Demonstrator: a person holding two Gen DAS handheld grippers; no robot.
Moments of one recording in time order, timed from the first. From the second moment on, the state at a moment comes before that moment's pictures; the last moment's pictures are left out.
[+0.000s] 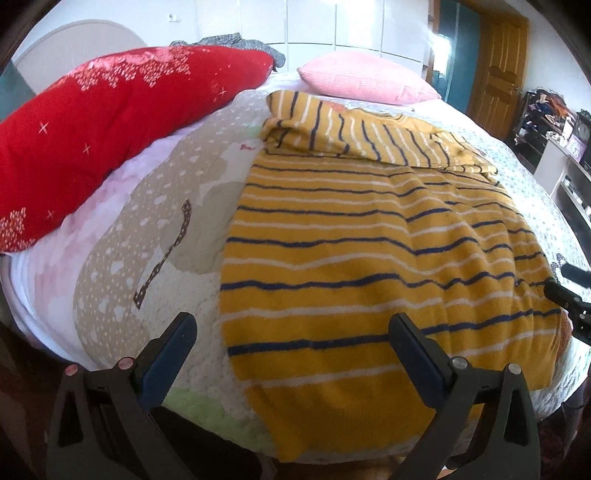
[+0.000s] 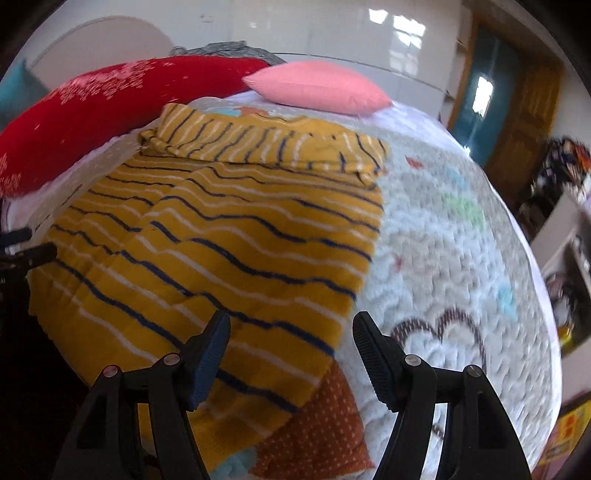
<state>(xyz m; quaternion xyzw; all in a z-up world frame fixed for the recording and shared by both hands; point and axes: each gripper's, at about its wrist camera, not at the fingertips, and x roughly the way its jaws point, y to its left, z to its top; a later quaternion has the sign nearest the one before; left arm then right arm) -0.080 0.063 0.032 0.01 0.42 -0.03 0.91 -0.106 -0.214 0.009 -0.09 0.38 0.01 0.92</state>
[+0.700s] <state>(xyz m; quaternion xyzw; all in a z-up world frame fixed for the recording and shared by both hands) -0.084 0.118 0.013 -0.21 0.43 -0.16 0.87 -0.132 -0.247 -0.016 0.11 0.38 0.10 0.91</state>
